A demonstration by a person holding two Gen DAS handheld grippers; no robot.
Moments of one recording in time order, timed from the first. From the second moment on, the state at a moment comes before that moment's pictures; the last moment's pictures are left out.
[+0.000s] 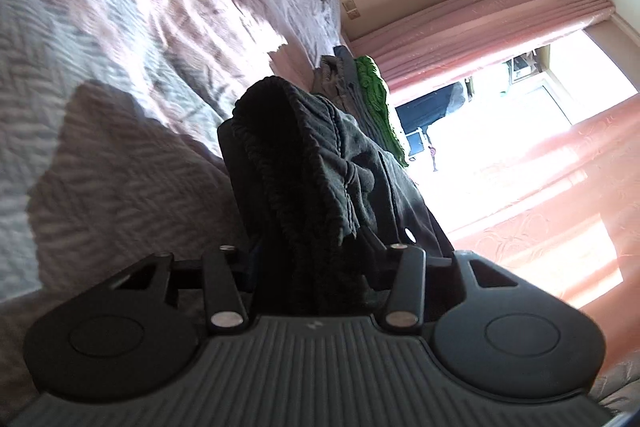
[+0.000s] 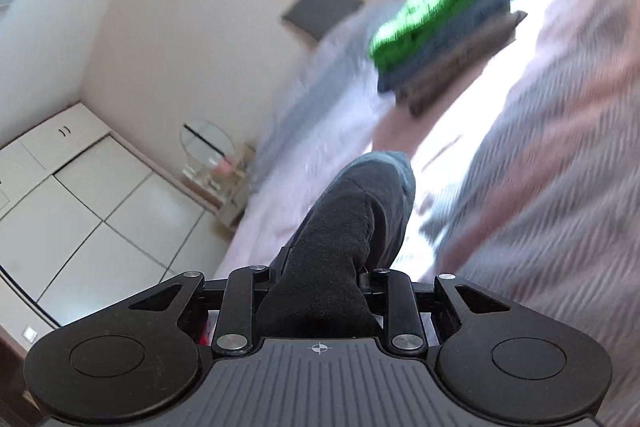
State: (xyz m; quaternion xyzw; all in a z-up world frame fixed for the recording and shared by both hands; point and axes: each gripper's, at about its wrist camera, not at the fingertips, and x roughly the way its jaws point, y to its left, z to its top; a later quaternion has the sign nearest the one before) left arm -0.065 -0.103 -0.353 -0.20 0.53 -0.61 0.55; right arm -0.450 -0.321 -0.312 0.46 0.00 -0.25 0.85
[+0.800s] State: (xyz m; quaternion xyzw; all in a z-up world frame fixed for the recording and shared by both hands) left arm -0.131 -0.087 -0.318 -0.20 0.56 -0.56 0.58; right arm -0.536 -0.277 -0.333 0.62 -0.06 -0.27 0.74
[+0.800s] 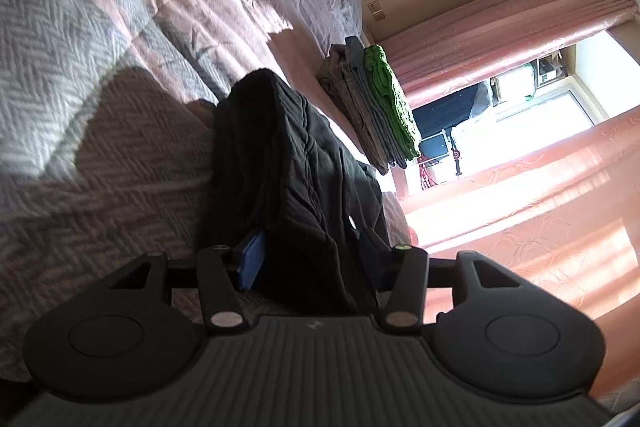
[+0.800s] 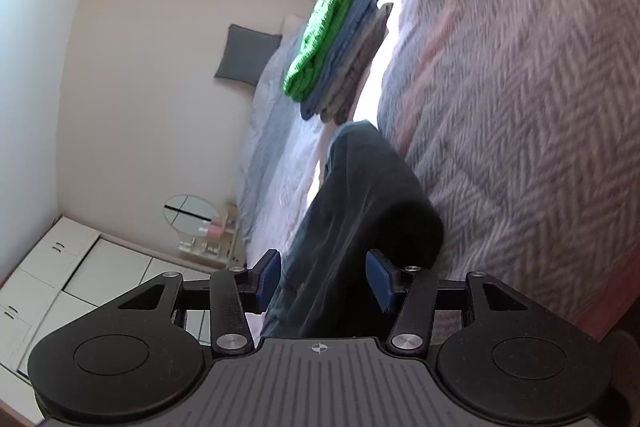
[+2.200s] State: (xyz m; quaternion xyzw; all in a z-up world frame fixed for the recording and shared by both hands) left arm -0.158 -0.080 -0.313 -0.05 0.42 -0.62 0.66; right arm -0.484 -0.247 -0.324 0.44 0.12 -0.42 0.79
